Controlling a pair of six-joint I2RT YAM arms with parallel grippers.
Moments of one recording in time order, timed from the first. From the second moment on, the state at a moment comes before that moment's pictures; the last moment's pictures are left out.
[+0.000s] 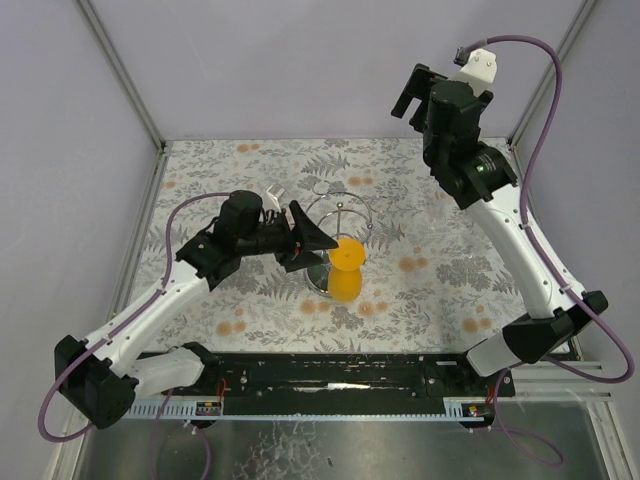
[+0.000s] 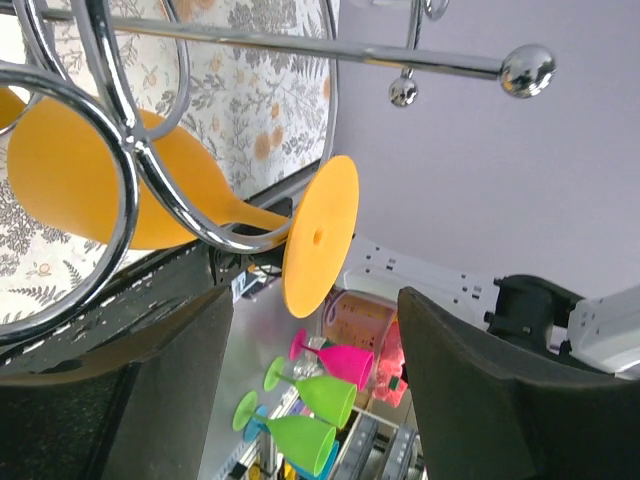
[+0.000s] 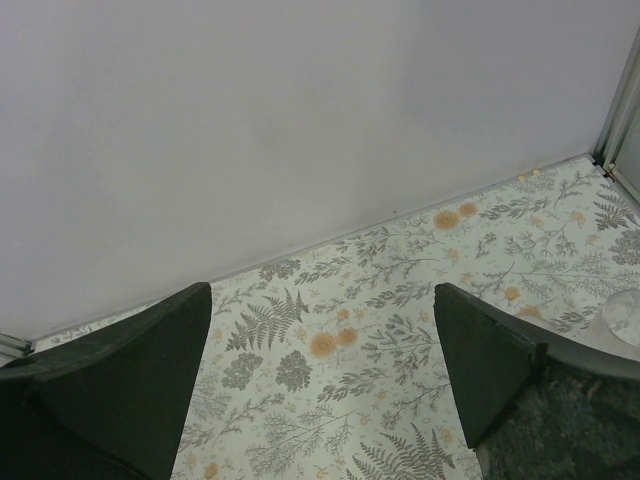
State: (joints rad) left arm -0.58 1.12 0.97 -0.34 0.57 -1.20; right arm 0.52 1.52 1.85 -0.46 0.67 0.38
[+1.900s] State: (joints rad) left arm -0.71 1.10 1.04 -0.45 0.38 -1.29; right arm 0.52 1.44 1.76 -0.45 0.70 0.42
